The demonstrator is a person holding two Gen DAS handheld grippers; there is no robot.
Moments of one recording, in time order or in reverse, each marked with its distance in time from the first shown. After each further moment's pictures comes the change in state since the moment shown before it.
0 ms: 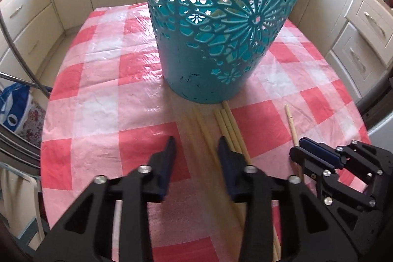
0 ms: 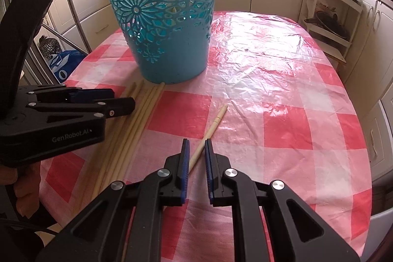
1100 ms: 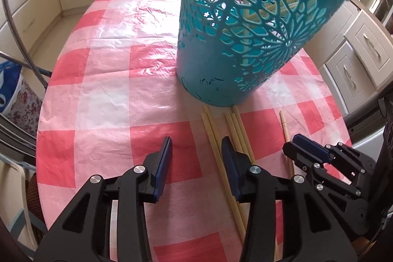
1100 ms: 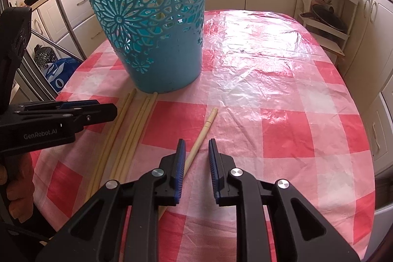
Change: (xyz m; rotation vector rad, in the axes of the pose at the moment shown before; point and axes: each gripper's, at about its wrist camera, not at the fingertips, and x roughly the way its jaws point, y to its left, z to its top) left arm -0.003 0.032 0.000 -0.084 0.019 -0.069; right arm 0.007 -0.008 0.012 0.050 0.008 0.000
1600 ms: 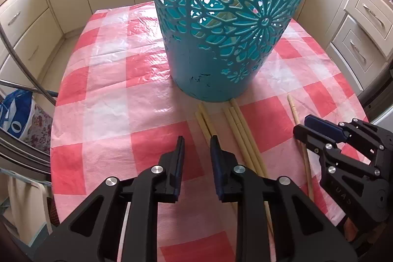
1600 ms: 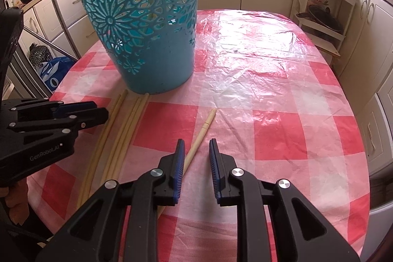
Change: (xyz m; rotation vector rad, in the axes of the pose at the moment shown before) left arm 0.003 -0.022 -0.003 0.135 0.001 0.107; right arm 0.002 -0.002 0.003 0.000 0.004 -0.035
